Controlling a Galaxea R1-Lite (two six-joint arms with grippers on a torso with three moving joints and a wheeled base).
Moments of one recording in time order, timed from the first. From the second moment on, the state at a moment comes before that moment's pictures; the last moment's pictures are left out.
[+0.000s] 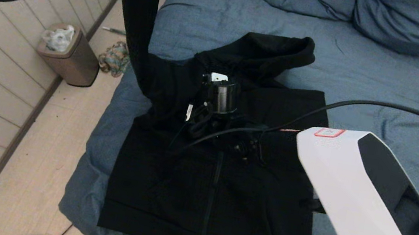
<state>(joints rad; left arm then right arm) -0.65 1.56 -1.72 -0.10 0.31 -0.58 0.67 2.40 -1.97 -0.28 -0.33 0.26</state>
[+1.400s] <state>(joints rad) -0.64 1.48 -1.54 -0.25 0.30 -0.43 0.59 2.27 -1.95 -0.35 -0.41 0.26</state>
